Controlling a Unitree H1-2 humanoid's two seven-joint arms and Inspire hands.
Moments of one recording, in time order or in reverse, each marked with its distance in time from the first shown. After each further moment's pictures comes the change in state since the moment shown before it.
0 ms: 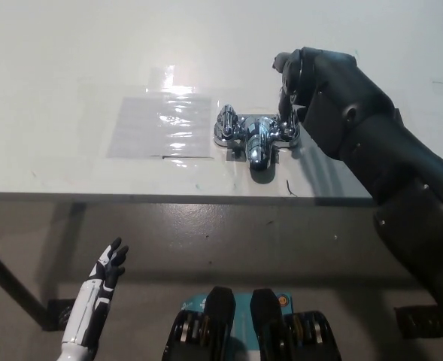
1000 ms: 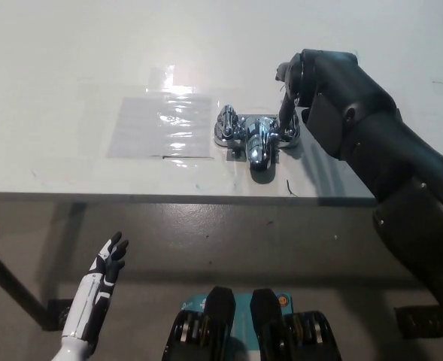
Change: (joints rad) left_arm -0.018 0.004 0.000 0.000 0.009 0.000 0.000; right_arm -0.005 -0.001 0.049 0.046 -0.024 -0.045 0.062
